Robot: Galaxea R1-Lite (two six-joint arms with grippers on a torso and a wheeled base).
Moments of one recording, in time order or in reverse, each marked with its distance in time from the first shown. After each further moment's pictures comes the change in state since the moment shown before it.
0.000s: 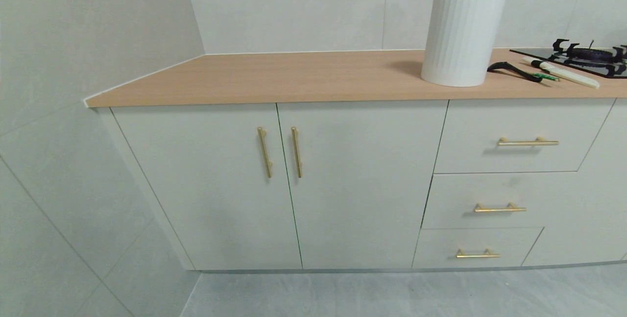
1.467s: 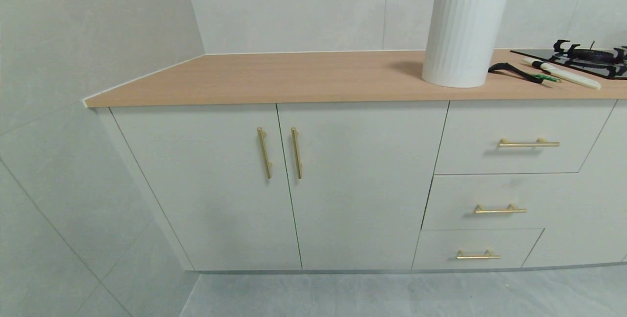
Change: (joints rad) left arm 0.000 0.000 0.000 0.026 -0.086 0.023; right arm 0.000 0.000 0.000 0.004 0.004 0.002
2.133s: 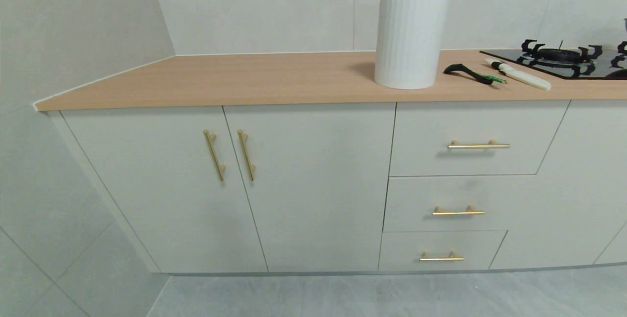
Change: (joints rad) left arm 0.000 0.000 0.000 0.000 -0.001 0.009; right arm 0.000 0.000 0.000 0.000 0.000 0.000
